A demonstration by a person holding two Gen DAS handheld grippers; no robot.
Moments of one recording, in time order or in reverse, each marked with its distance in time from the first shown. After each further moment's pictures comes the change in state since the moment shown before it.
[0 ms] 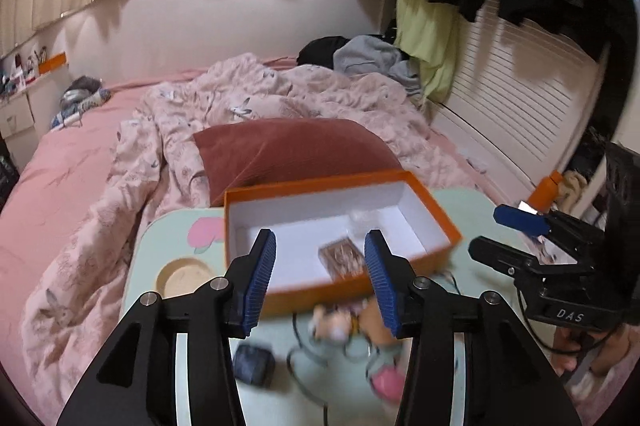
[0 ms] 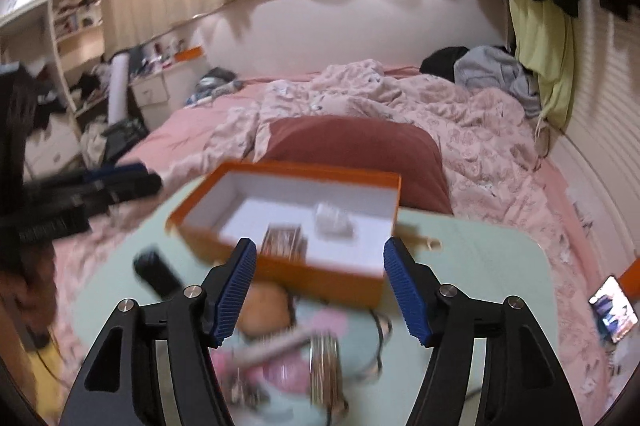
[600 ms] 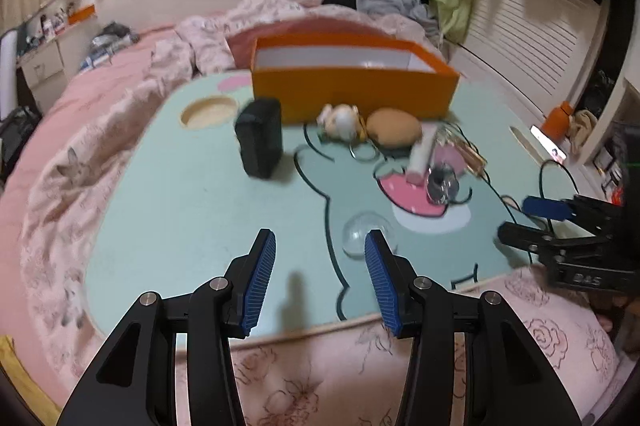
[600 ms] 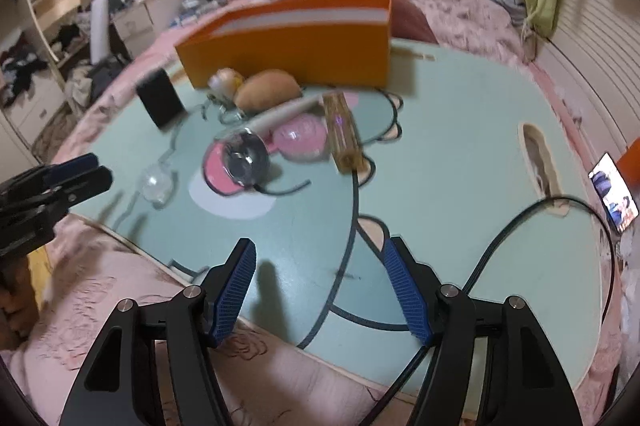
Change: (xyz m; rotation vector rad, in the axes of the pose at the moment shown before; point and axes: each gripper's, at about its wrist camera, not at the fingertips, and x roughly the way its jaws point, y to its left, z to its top) left arm -0.028 -0.017 -0.147 -0.057 0.175 0.079; right arm -0.010 0.021 -0.122 0.066 0.283 -0.068
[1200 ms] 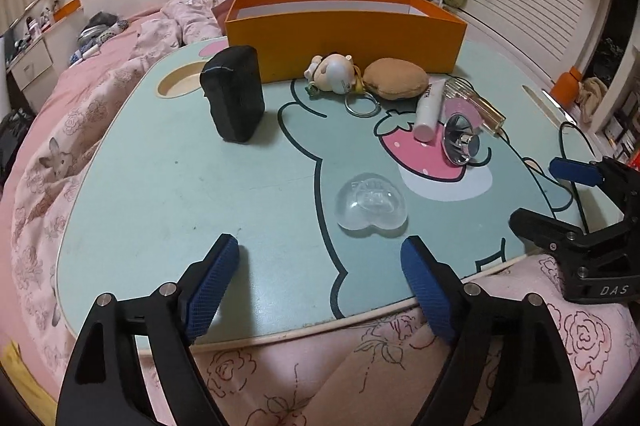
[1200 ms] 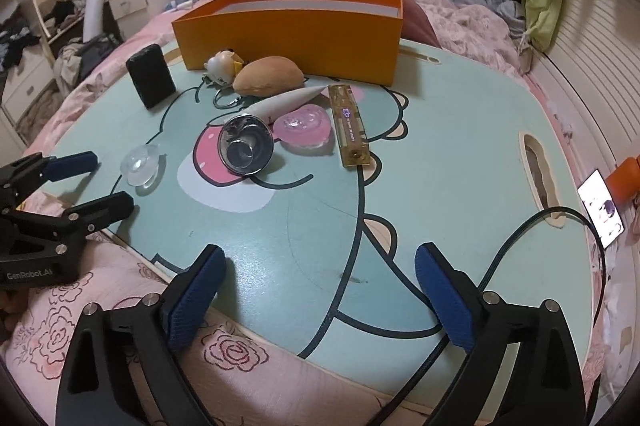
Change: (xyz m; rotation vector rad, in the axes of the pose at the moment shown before) left arm 0.033 -0.008 -0.009 0.047 0.088 0.031; right arm 0.011 0.015 -0.003 -0.064 0.027 -0.055
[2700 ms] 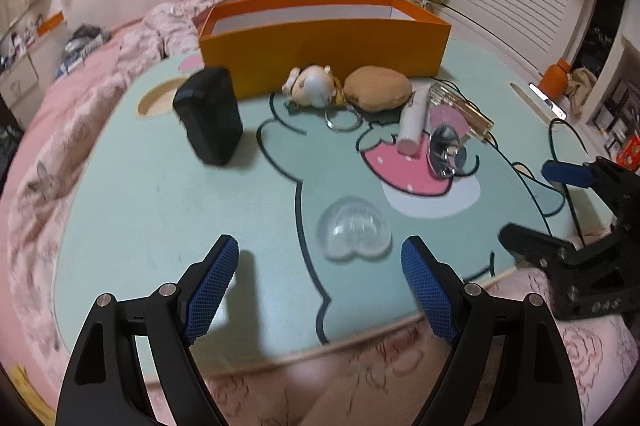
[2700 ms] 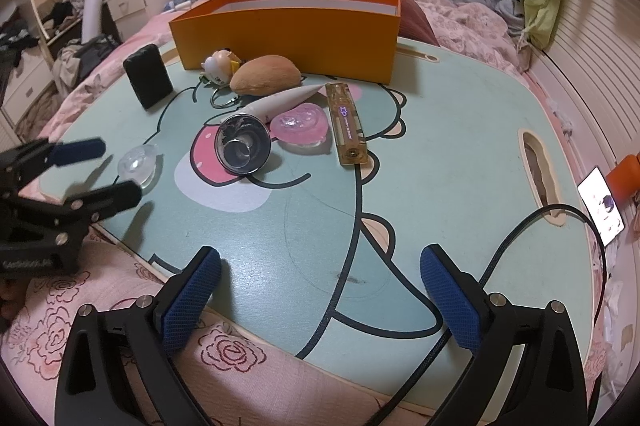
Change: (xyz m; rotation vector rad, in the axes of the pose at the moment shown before) left arm 0.004 -0.010 0.018 0.061 -0.011 -0.031; right arm 0.001 -0.001 -0.001 0.007 0.002 0.000
